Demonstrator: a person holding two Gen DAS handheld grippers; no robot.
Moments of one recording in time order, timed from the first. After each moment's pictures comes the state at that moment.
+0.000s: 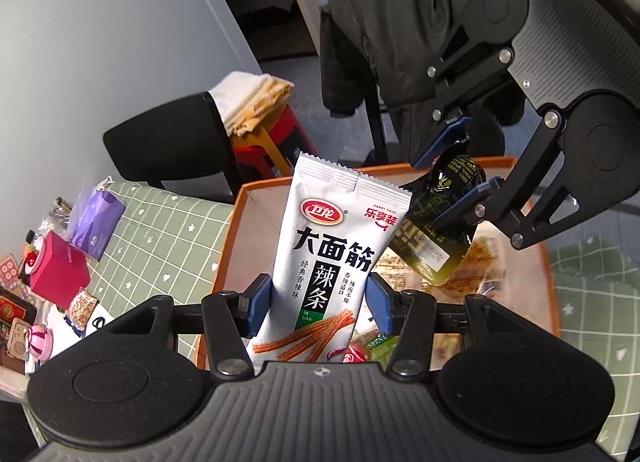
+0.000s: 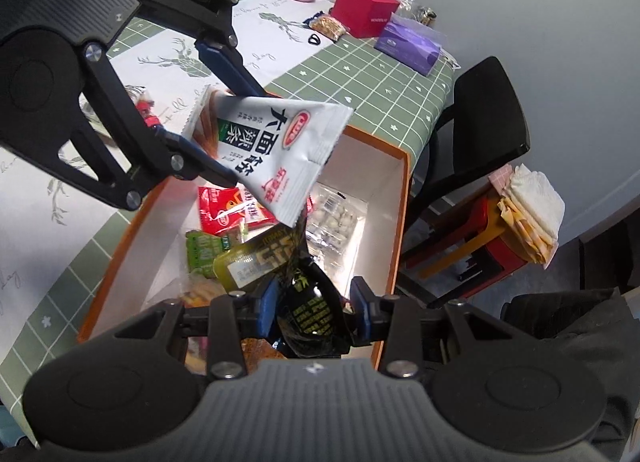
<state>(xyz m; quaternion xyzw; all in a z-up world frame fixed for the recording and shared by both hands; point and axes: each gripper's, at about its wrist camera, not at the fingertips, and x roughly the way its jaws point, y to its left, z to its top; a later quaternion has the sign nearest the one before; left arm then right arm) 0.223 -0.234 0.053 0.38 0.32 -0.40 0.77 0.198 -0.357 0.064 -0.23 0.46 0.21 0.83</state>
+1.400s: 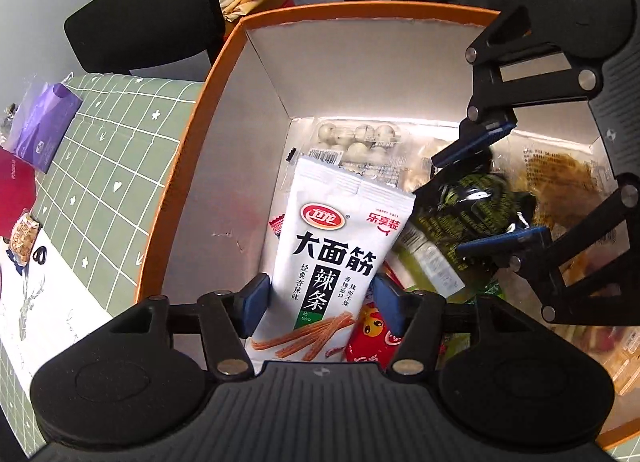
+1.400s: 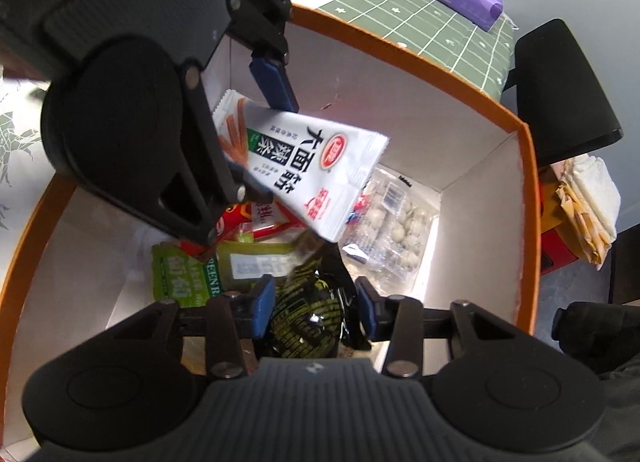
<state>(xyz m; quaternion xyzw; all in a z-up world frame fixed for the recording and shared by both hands) 0.310 -0.234 -0.055 0.38 0.45 -0.36 0.72 0.261 -0.306 -0.034 -0.24 0.50 0.24 0.80</state>
